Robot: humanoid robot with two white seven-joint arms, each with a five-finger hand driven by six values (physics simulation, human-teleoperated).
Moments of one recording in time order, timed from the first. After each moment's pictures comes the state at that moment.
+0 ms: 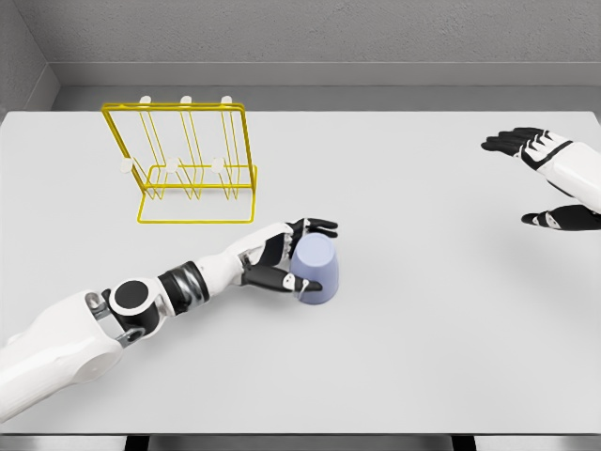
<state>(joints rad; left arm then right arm) -0.57 0.58 -1.12 -1.54 0.84 -0.12 -0.14 -0.09 -0.82 -0.03 -1.65 0.24 -0.61 0.37</state>
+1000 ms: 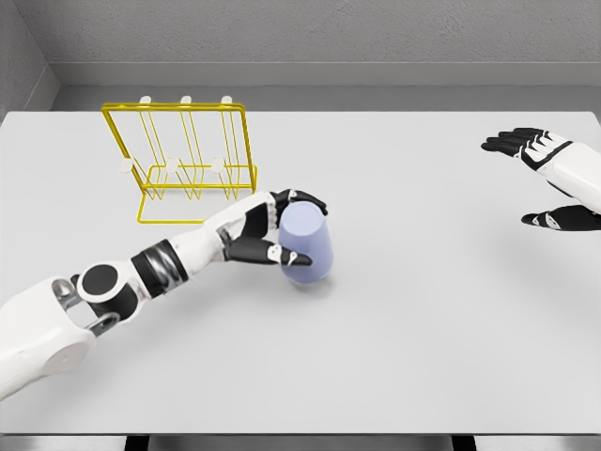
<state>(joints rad) -0.57 0.67 -1.03 -1.68 0.87 -0.13 -0.13 -0.09 -0.82 -0.03 -1.65 0.24 -0.61 0.37</state>
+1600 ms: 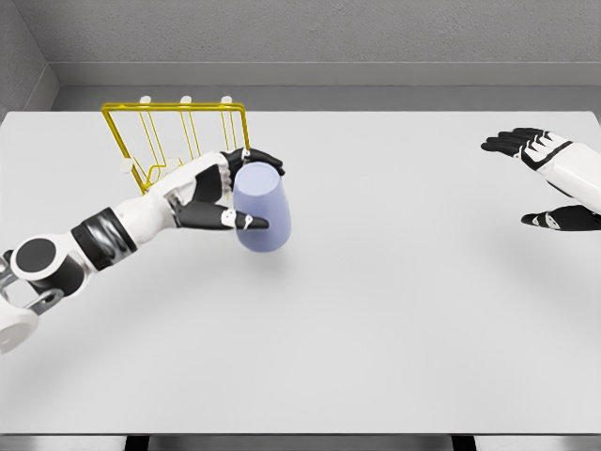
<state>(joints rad) -0.62 0.81 -0.96 -1.75 0.89 -0.13 -0.13 -0.09 -0.82 -0.03 -1.65 0.24 -0.61 0.37</state>
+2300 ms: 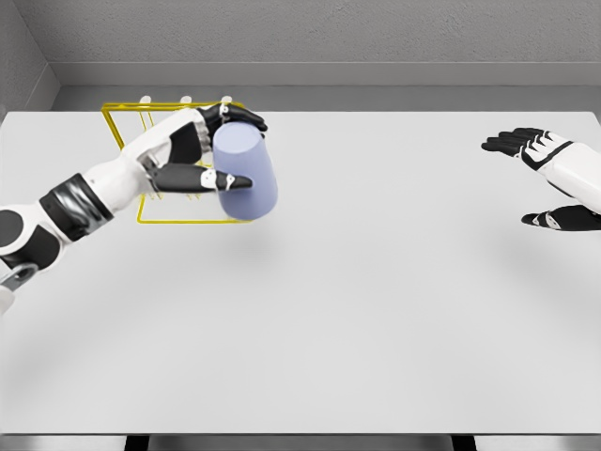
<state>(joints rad) -0.65 0.85 -0.88 -1.78 0.90 -0.13 -0.13 -0.09 -0.82 -0.03 -1.64 0.24 -0.61 0.37</state>
